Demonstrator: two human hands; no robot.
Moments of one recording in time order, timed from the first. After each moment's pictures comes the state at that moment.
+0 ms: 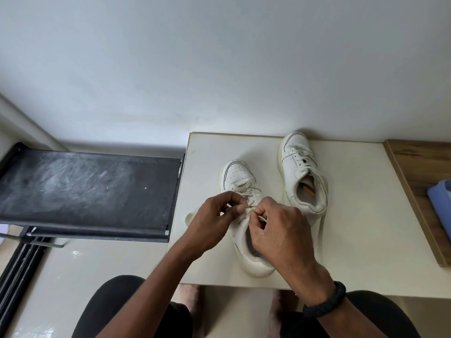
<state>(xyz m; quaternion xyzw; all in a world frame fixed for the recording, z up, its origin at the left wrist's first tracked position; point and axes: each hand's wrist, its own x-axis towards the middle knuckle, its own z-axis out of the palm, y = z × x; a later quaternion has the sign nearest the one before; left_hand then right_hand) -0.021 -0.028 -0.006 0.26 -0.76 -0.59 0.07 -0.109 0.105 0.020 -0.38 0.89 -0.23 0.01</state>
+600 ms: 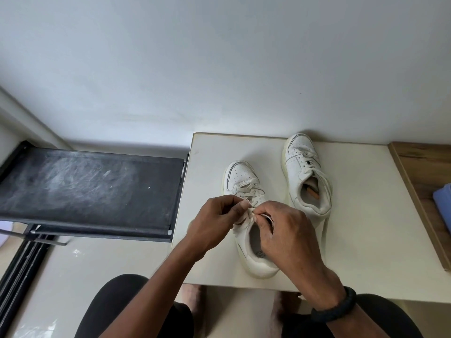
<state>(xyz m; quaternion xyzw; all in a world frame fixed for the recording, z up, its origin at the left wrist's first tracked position) -0.018 -0.028 -0.004 0.31 -0.72 -0.61 0.04 -0.114 0.112 0.015 -0.41 0.86 -0.30 0.04</state>
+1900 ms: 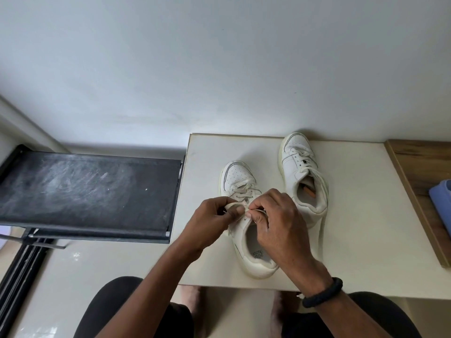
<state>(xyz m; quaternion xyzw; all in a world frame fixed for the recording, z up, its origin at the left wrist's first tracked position) -0.019 -0.033 -0.012 0.32 -0.67 -0.67 0.03 -0.125 0.106 -0.008 -0.43 0.85 -0.32 0.01</state>
